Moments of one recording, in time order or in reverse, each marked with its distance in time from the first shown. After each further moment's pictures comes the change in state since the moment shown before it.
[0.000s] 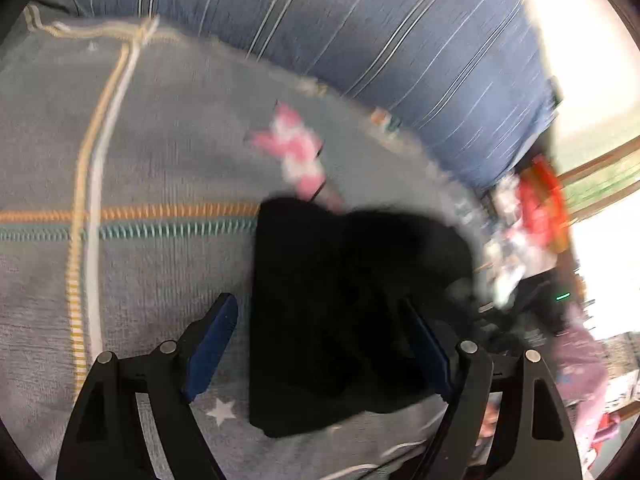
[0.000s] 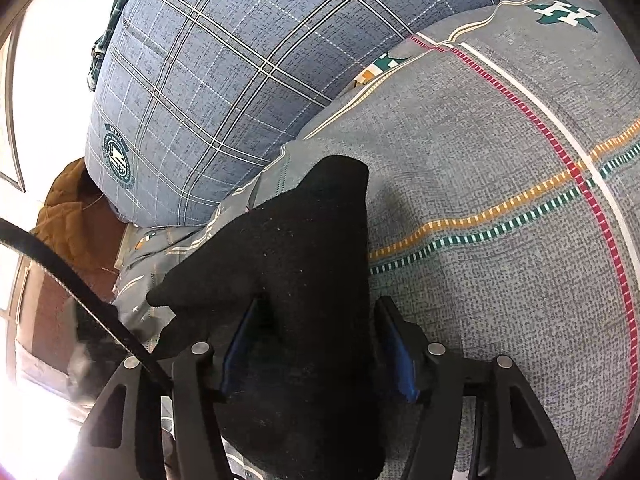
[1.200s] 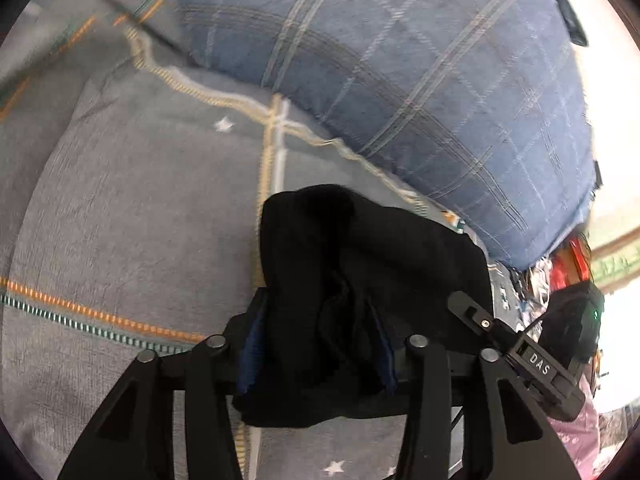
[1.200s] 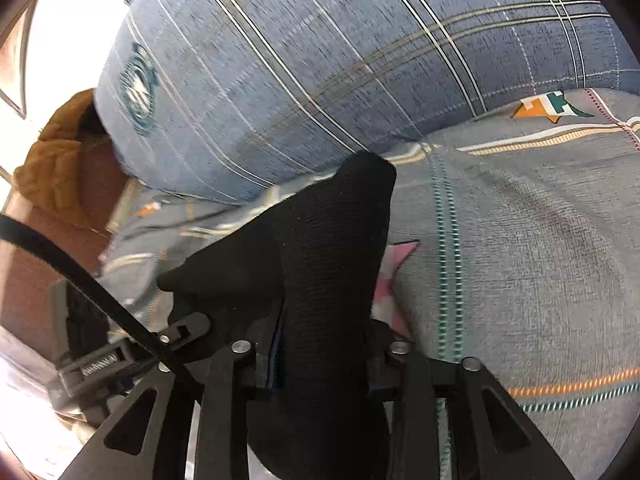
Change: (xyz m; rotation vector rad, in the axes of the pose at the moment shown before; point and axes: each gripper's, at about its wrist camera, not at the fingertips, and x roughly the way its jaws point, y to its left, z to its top) left arm -0.073 0.092 0.050 -0.188 -0.169 0.107; right arm 0.123 0.136 0.027 -0.246 0.079 -0.103
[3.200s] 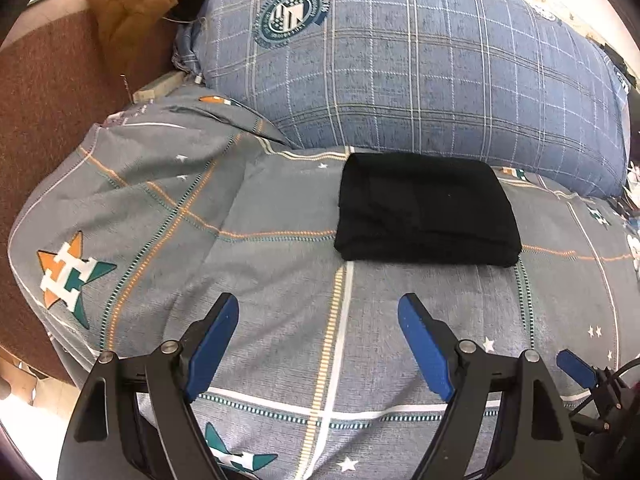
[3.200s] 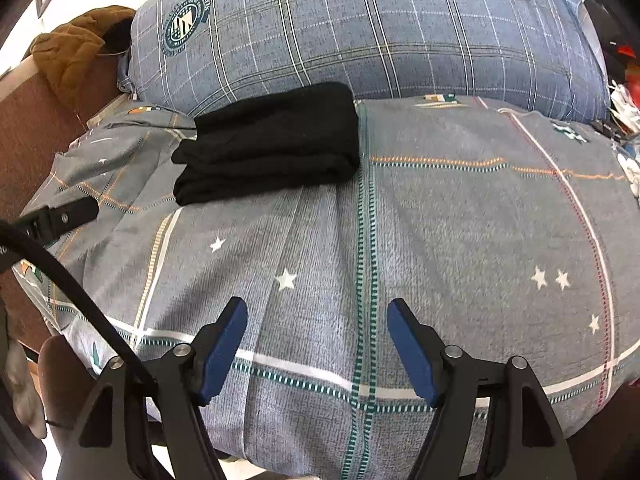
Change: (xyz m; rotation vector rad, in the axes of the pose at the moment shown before) left arm -0.113 -0.080 -0.179 0.340 -0.349 0.584; right arm -0.106 0.028 -0.210 -0.201 -0.133 -0.297
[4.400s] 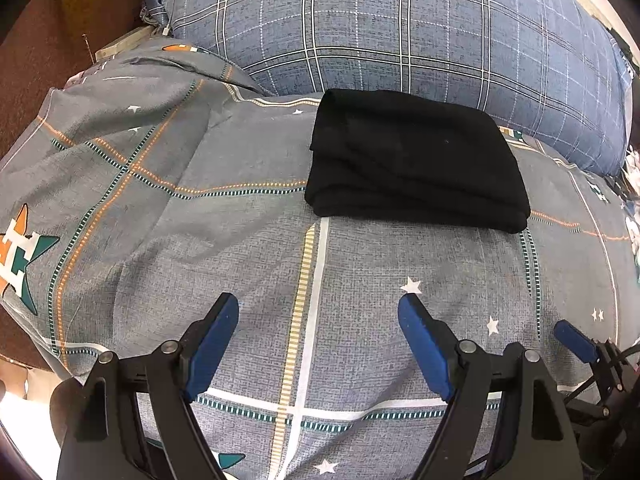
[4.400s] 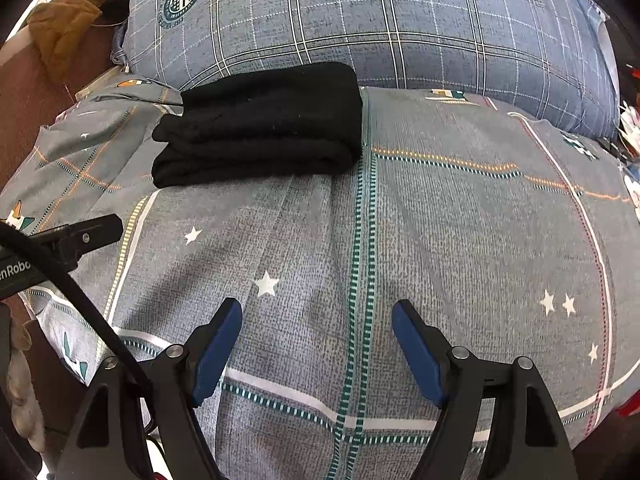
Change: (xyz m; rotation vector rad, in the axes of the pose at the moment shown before) left arm 0.047 -0.011 -0.005 -0.001 0.161 -0.068; right arm 0.032 0.009 0.010 -0.078 0.058 -0.053
